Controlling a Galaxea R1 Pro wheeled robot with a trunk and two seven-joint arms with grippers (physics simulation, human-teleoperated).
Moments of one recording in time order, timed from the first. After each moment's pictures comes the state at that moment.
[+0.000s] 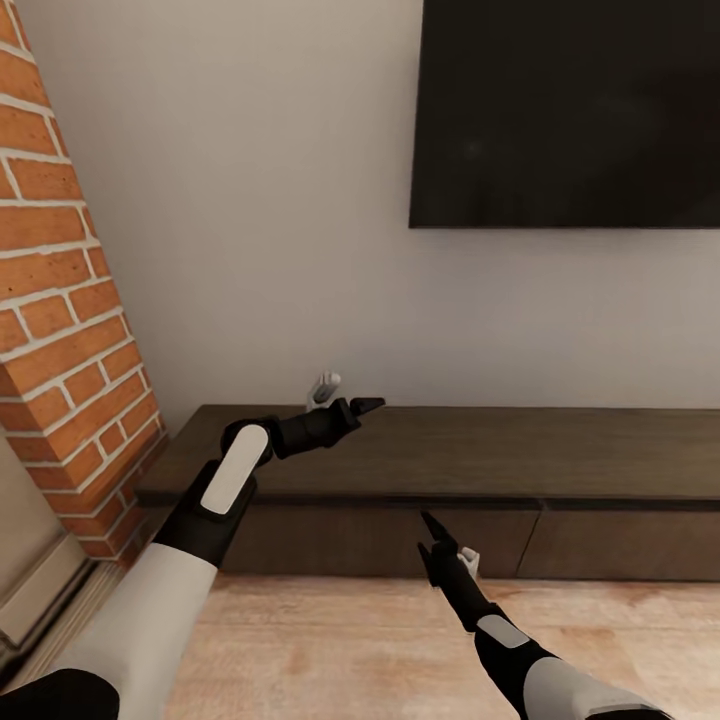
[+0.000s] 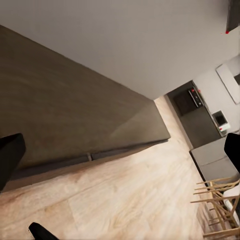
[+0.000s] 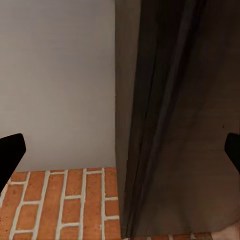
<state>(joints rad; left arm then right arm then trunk) -0.83 -0.07 -0.23 -1.14 1.11 0.81 -0.04 -0.67 0.05 0.06 -0.09 -1.33 0.17 0.87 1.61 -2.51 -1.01</state>
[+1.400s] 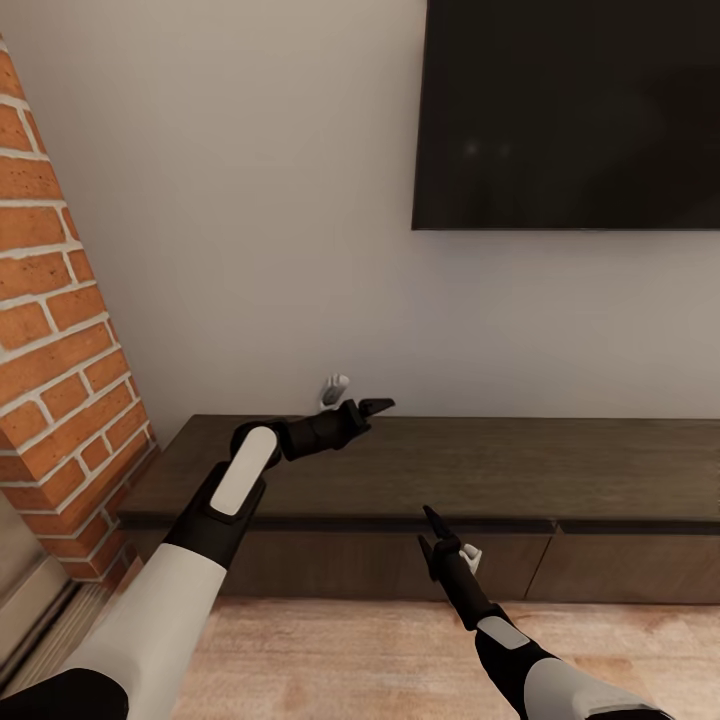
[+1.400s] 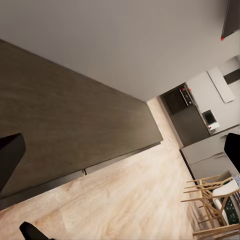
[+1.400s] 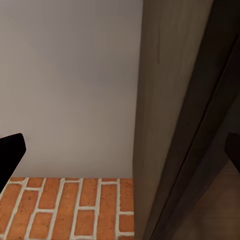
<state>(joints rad) -0.83 -0.10 -0.24 -1.12 1.10 0.81 -0.07 -0.67 0.05 0.06 -0.08 -1.33 0.16 0.97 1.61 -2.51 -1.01</state>
